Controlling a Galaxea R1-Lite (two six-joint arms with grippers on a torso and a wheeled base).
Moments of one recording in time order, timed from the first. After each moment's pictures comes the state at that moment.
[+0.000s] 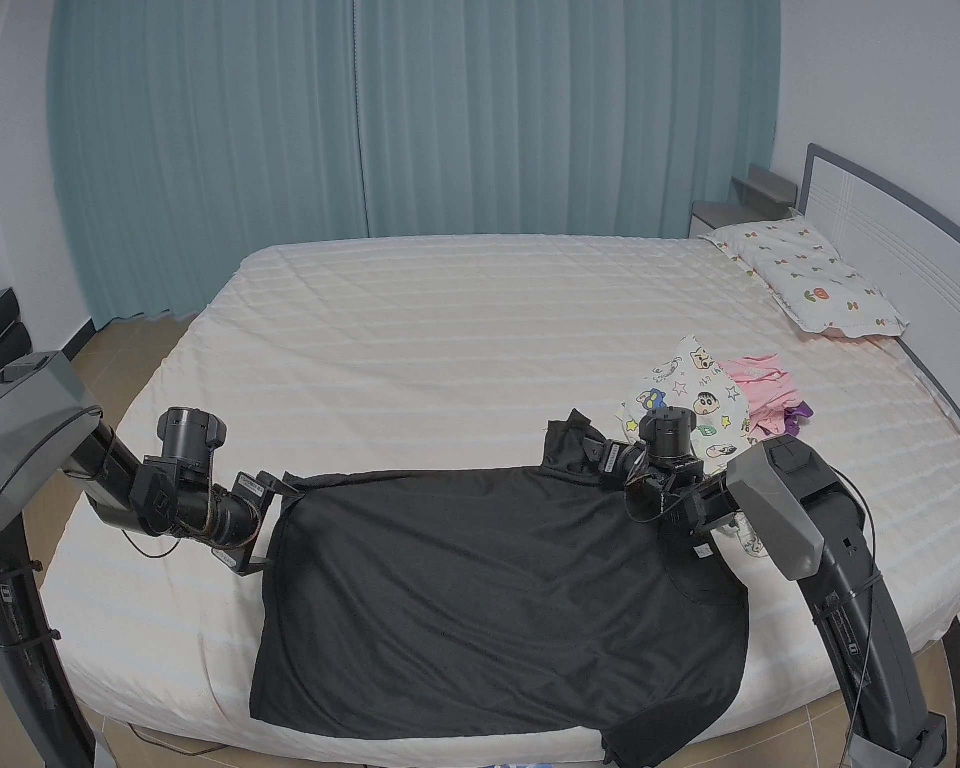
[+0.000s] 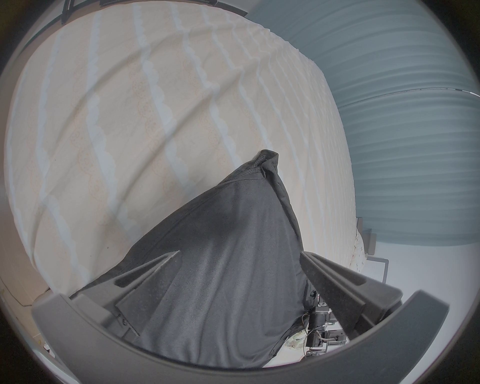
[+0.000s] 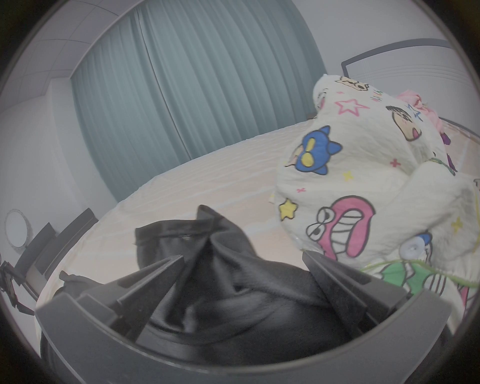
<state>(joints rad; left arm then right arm) -0.02 2.12 -0.93 -0.33 -0.26 -1.19 0.25 2.86 -1.87 -0.67 -0.09 0.36</state>
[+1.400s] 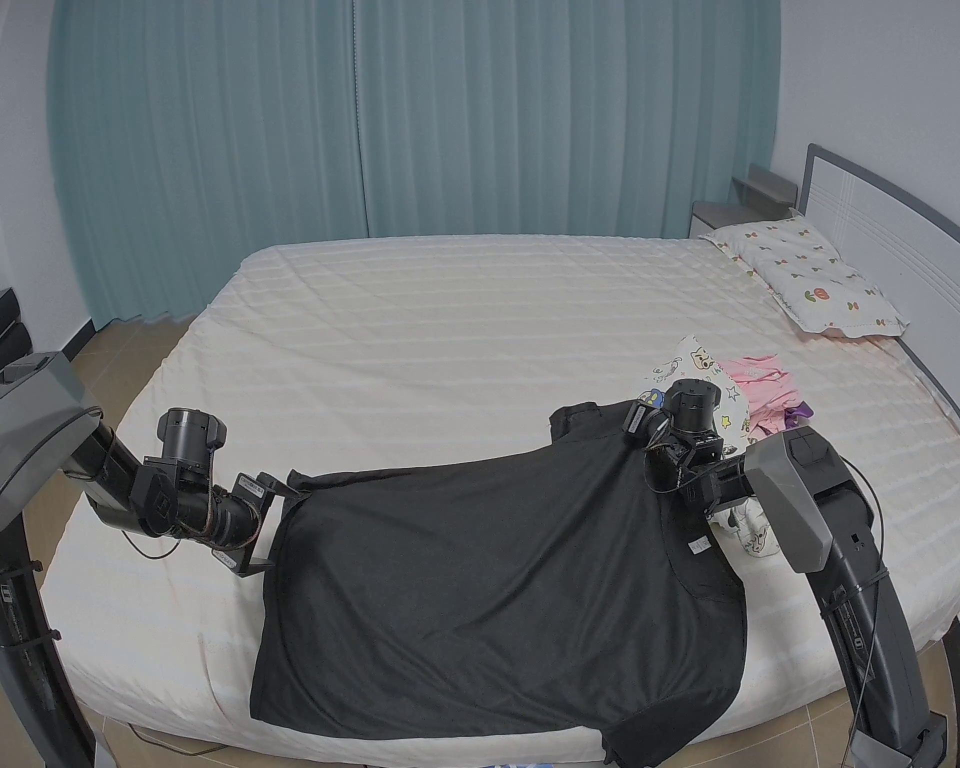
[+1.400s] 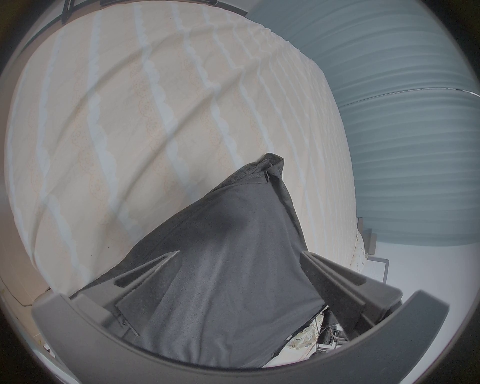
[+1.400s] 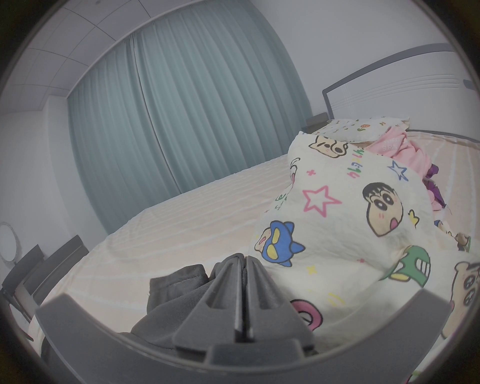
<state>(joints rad) -0.02 2.12 -0.92 -0.33 -0.26 -1.19 0.20 2.87 -1.99 -0.72 -0.17 0.37</state>
